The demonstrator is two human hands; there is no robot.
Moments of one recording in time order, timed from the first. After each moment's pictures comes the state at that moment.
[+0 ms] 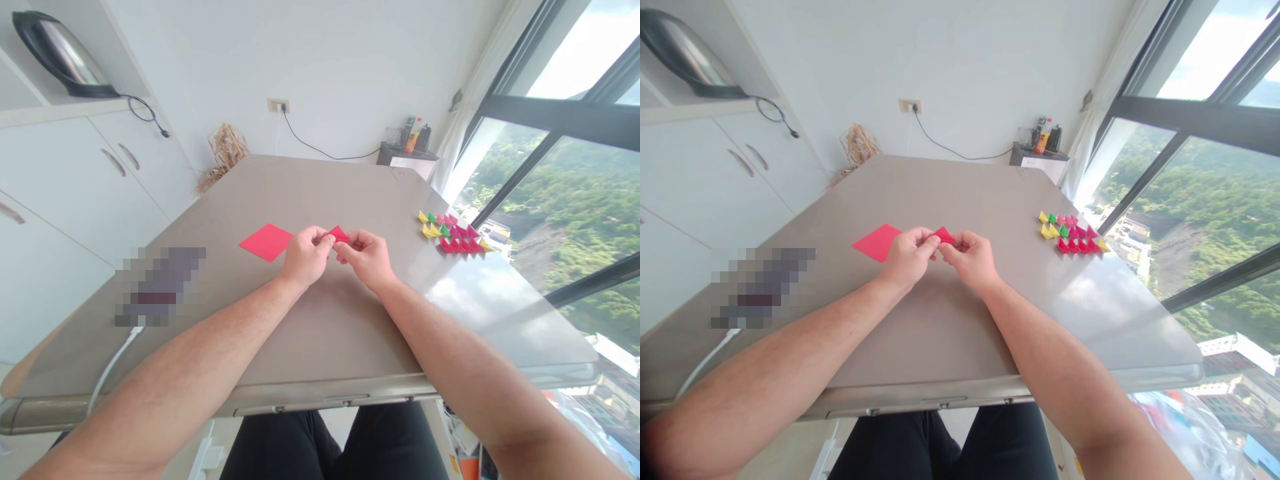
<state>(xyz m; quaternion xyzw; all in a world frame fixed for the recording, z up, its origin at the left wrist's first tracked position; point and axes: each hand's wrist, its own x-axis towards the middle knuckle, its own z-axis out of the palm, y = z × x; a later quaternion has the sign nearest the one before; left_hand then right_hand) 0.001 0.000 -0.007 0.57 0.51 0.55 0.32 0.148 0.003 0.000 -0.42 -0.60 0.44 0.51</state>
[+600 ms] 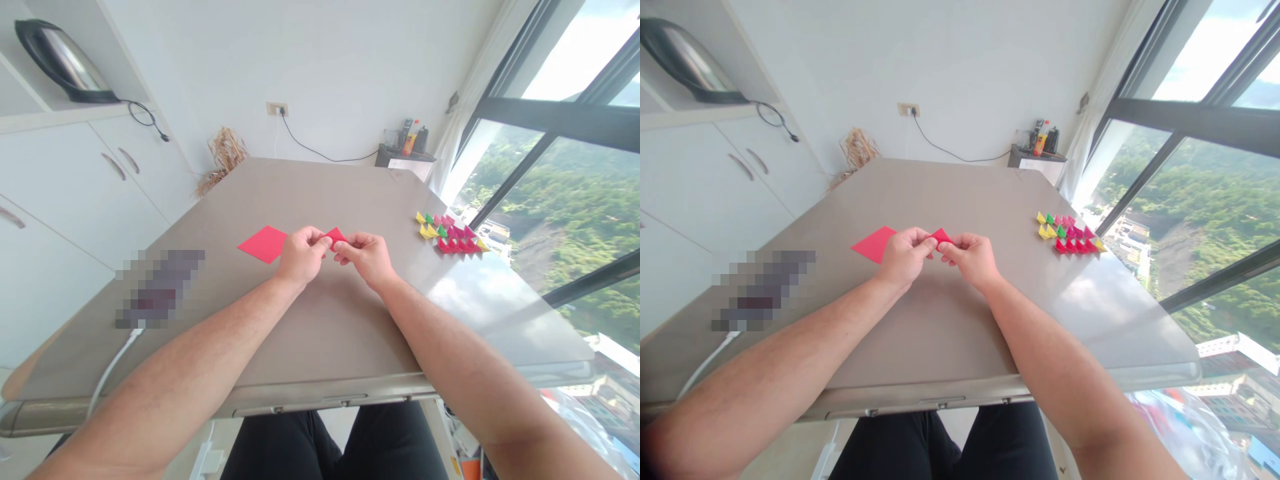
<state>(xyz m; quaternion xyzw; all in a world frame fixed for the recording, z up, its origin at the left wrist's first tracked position) -0.002 0.001 -0.003 0.54 0.51 0.58 0.35 0.154 0.005 0.004 -0.41 -0.59 0.49 0.49</state>
